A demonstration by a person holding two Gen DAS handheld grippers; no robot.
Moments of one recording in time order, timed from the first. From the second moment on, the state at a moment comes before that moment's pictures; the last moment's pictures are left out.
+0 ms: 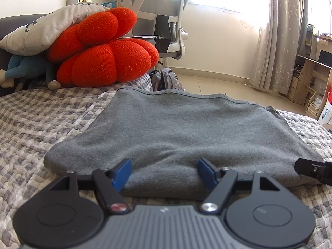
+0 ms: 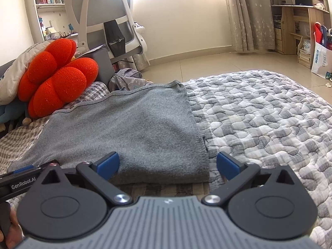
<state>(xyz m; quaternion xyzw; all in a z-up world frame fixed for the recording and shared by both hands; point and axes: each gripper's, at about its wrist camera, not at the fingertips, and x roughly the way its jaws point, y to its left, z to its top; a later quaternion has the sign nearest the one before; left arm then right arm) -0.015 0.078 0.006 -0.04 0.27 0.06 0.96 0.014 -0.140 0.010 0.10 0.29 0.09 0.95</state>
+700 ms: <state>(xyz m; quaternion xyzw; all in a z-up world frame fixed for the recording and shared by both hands) -0.025 0.106 0.020 -0.04 0.27 0.07 0.96 0.007 -0.160 0.012 0.15 0.28 0.11 0.94</state>
